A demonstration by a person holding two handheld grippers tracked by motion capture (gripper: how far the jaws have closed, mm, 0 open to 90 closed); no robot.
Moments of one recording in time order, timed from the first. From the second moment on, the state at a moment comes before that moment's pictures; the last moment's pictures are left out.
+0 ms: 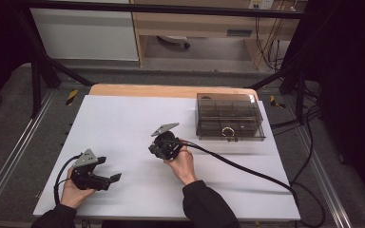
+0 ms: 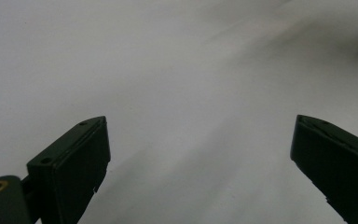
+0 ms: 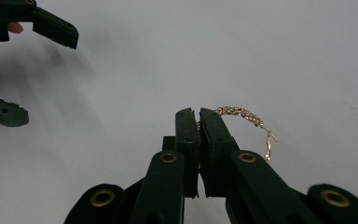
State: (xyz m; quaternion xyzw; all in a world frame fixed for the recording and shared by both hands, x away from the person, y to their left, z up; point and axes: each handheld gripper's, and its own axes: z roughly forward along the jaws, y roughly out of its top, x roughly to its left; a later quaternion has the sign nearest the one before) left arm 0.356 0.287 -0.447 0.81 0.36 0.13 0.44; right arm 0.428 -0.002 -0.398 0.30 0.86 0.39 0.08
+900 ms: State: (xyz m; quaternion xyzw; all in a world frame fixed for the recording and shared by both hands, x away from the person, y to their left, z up) left arm 0.356 0.287 -0.447 0.81 0.36 0.13 0.43; right arm 0.420 -0.095 -0.349 0.35 0.83 0.41 0.13
